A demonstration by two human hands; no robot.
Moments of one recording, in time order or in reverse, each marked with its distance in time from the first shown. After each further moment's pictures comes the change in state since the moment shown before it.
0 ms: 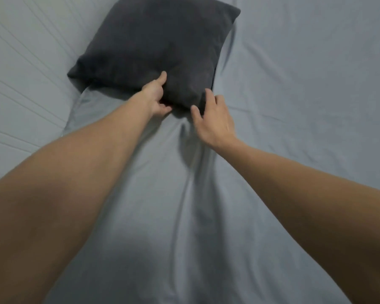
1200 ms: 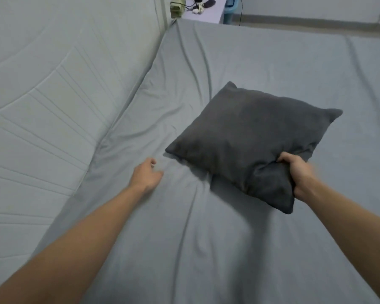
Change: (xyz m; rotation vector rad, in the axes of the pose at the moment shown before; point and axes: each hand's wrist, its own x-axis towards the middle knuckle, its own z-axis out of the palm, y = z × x) left_hand -0.053 -0.041 -0.077 1.215 0.248 0.301; right_hand -0.016 0.107 -0.161 1.066 0.162 0.824
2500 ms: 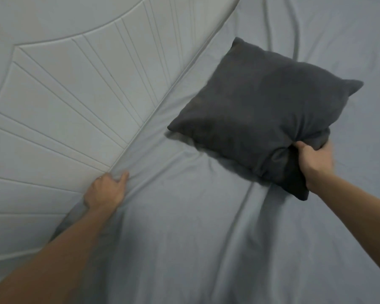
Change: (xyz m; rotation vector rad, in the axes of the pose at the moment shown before) left_hand -0.084 -0.239 -0.061 0.333 0.365 -0.546; right_hand 0.000 0.081 0.133 -0.444 0.036 -0.266
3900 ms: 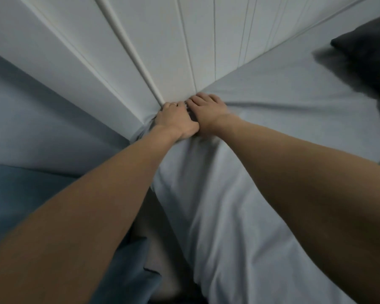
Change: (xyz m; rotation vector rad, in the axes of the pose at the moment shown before) left_hand -0.072 -0.185 0.008 -0.043 -0.127 0.118; right_hand -0.377 0.112 0.312 -1.235 -1.010 -1.600
